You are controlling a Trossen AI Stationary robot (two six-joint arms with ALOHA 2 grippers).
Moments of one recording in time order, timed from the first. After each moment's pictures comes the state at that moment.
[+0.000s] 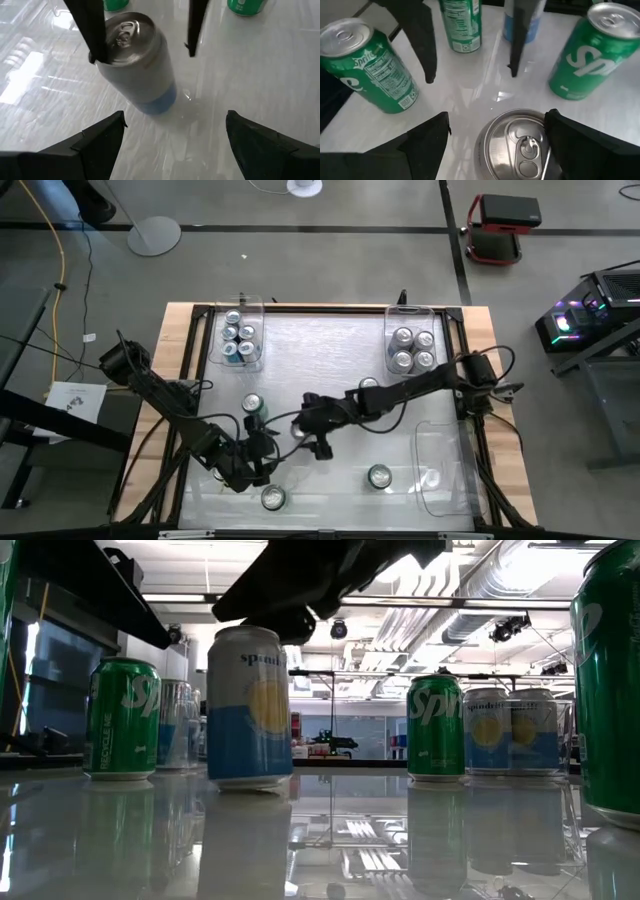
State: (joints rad) left arm -0.73 1.52 0.94 -0.47 -0.69 -0.72; right arm 0.21 1.97 1.41 -0.10 -0.06 -0.01
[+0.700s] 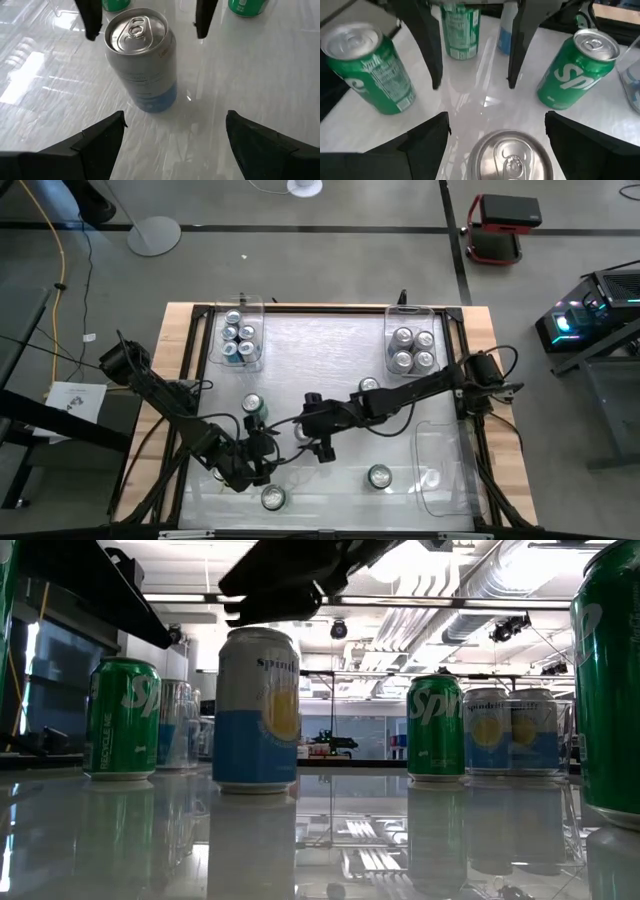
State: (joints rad) left arm -0.73 1.52 0.94 -0.47 -0.70 -0.72; right arm 0.23 1.92 1.40 -0.09 0.02 -0.07
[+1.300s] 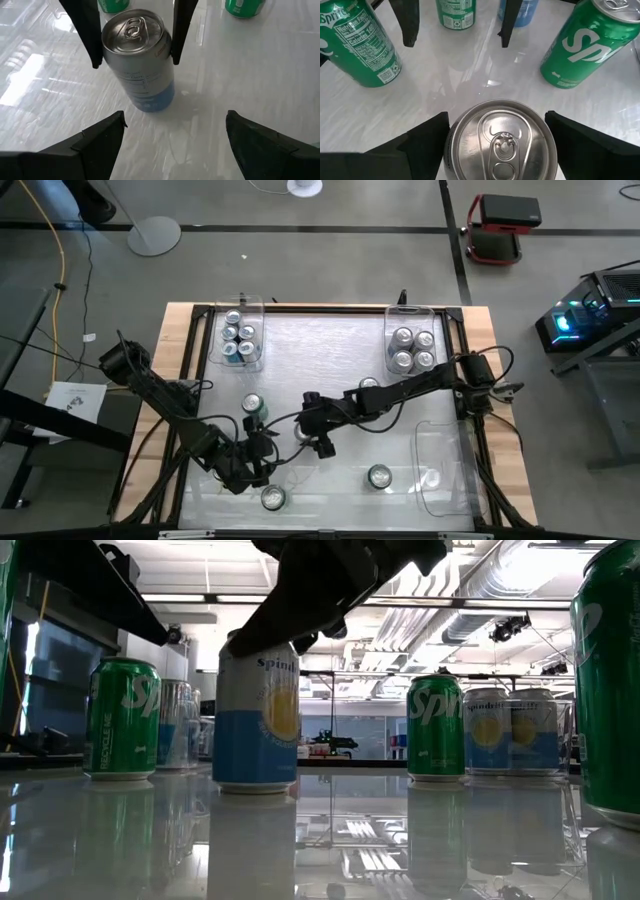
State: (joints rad) left arm -0.75 1.52 0.94 -0.47 -0.71 -0.73; right arm 0.20 1.98 1.41 -0.14 -0.03 -0.12
